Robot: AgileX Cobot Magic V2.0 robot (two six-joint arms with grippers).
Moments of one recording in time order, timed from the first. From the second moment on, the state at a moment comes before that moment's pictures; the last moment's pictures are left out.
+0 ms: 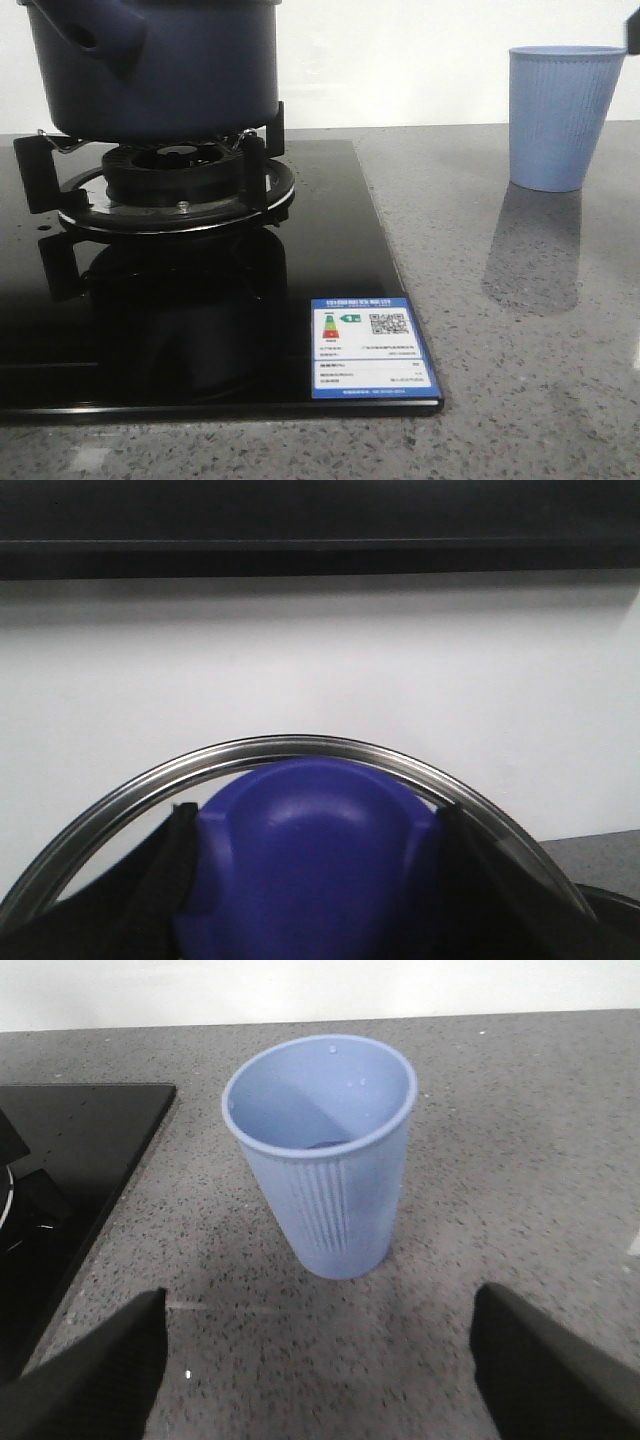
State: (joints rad) left arm -0.14 1.03 -0.99 -0.38 0.09 0.38; right arm 0.18 0.92 -0.58 0.22 0.13 -0.13
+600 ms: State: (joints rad) left arm -0.05 0.99 -0.99 -0.37 0.14 0.38; right arm 0.22 1.33 -0.58 0.22 -0.34 -0.12
